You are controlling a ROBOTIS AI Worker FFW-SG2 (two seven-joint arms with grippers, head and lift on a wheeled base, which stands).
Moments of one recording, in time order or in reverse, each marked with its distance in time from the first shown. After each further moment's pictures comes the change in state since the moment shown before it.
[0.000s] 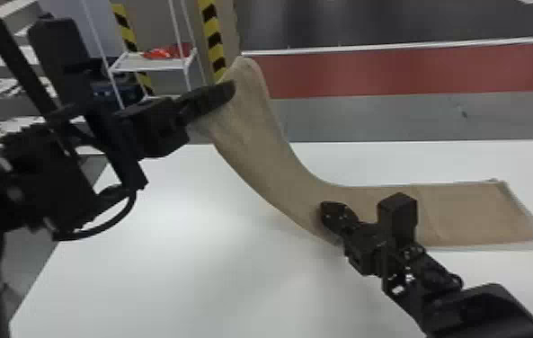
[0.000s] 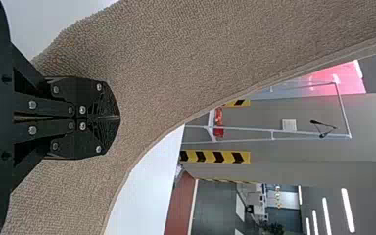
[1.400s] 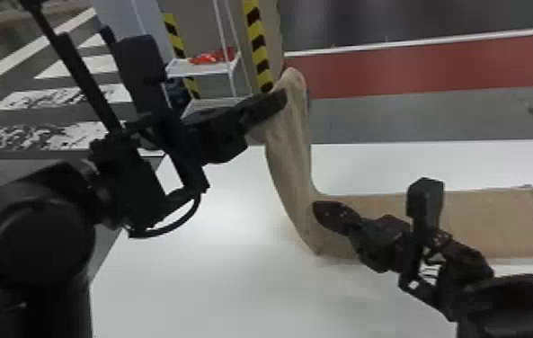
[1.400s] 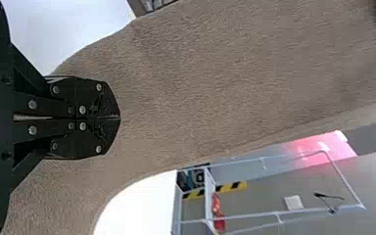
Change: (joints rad) left arm 0.003 -0.005 -0.056 -0.002 -0.085 0.000 0.006; right arm -0.071 0.058 0.019 0.038 -0.173 0.048 0.291
